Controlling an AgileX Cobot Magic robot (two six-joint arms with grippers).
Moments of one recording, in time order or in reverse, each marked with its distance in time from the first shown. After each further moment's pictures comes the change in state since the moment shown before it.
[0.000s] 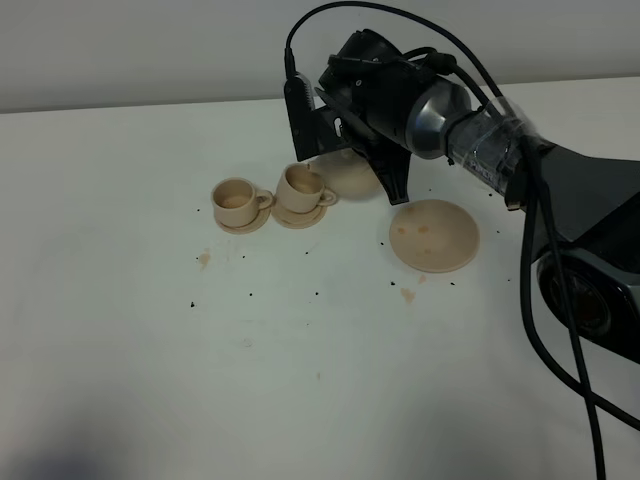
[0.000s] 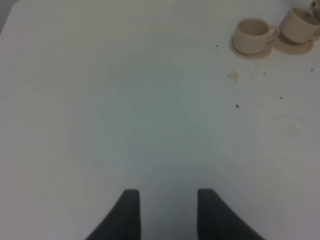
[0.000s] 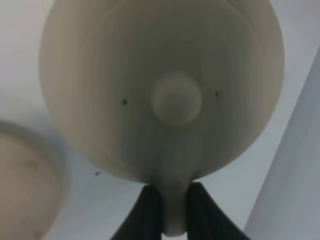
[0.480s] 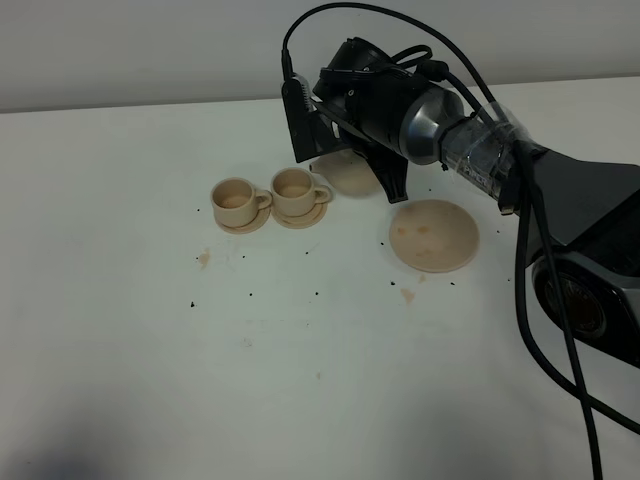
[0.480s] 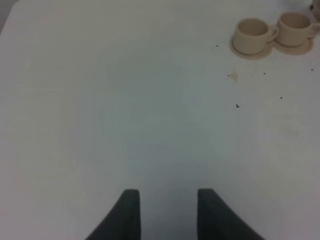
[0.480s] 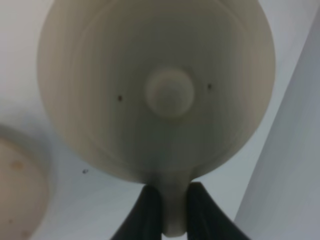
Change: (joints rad) left arm 0.000 0.000 0.000 0.000 0.000 0.000; right arm 0.009 0.003 0.002 -0.049 -0.010 0.036
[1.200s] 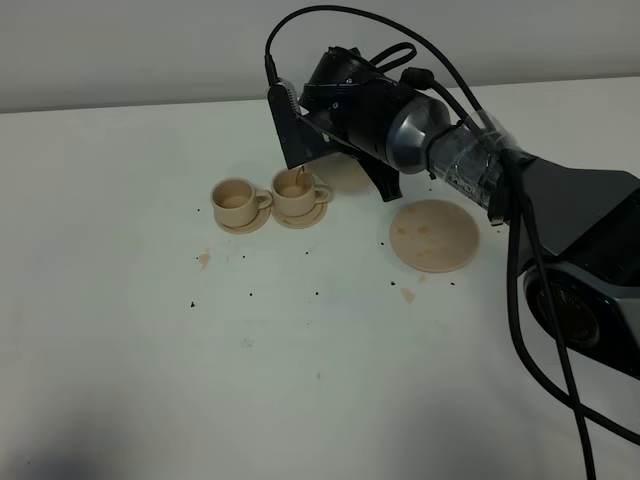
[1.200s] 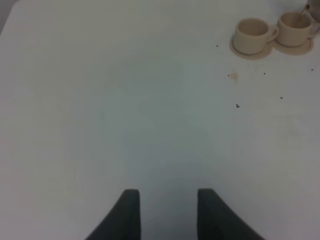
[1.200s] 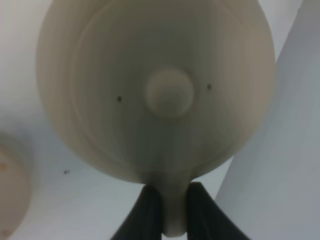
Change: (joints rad) left arm 0.000 0.000 0.000 0.000 0.000 0.000; right arm 0.033 0.000 0.000 -0.069 -0.011 -0.002
